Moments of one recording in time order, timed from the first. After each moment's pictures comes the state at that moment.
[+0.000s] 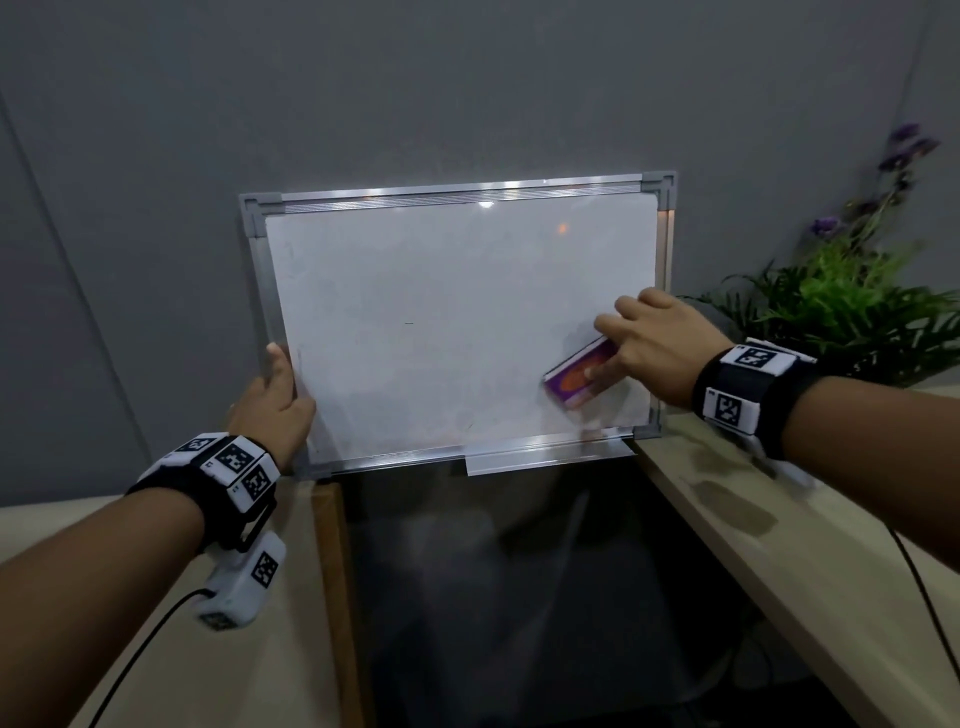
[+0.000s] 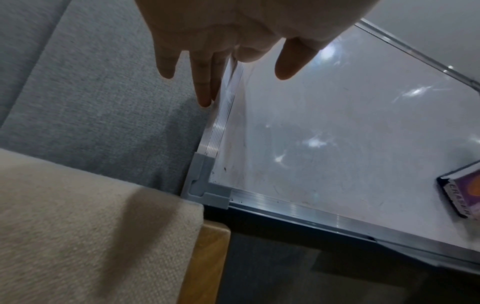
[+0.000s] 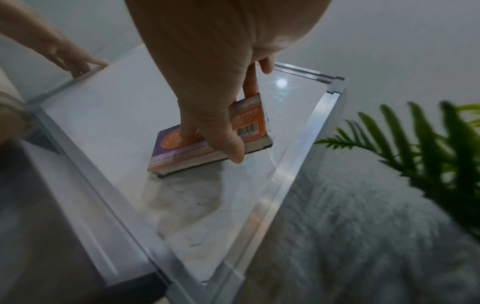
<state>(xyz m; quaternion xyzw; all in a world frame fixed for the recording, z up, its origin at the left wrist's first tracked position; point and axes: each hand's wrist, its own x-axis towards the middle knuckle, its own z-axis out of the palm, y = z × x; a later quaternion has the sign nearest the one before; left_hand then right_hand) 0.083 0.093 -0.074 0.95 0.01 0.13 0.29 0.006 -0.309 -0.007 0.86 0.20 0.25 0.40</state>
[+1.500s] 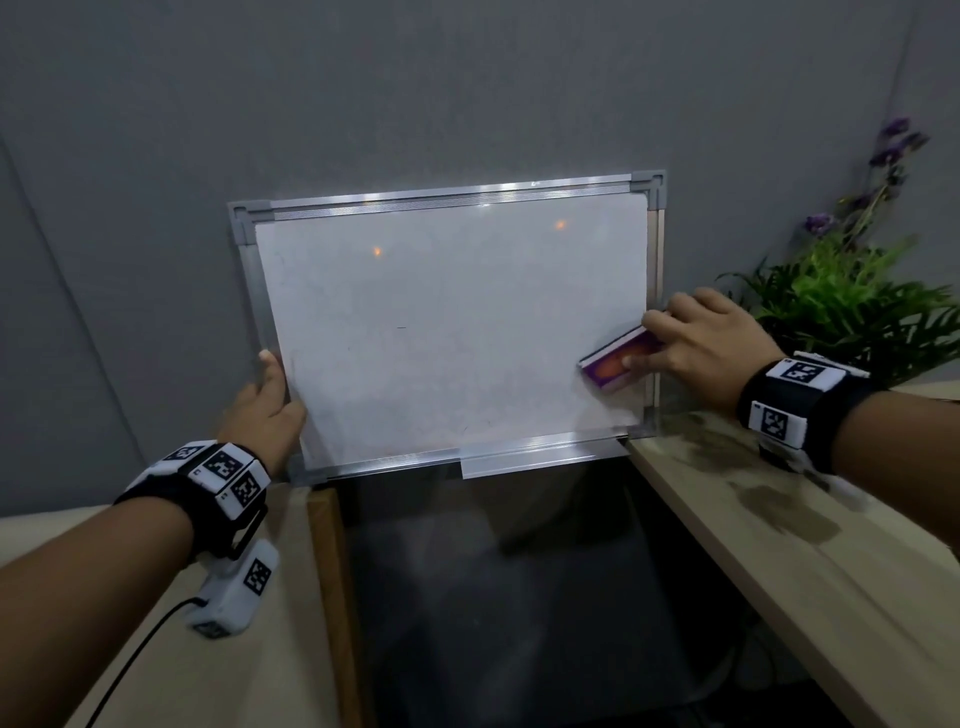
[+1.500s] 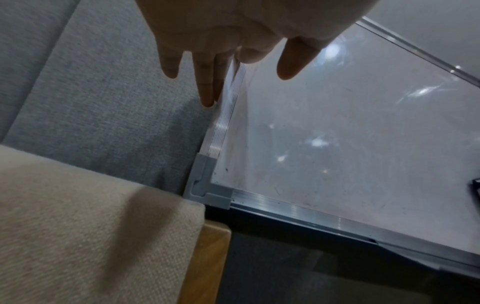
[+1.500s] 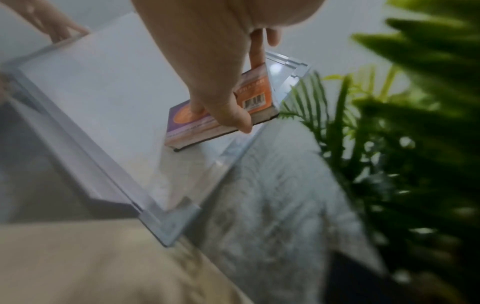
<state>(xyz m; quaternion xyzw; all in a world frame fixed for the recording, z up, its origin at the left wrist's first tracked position) 0.080 0.092 -0.073 0.94 0.01 0.14 0.31 0.004 -0.368 -0.029 0.83 0.23 0.38 0.33</state>
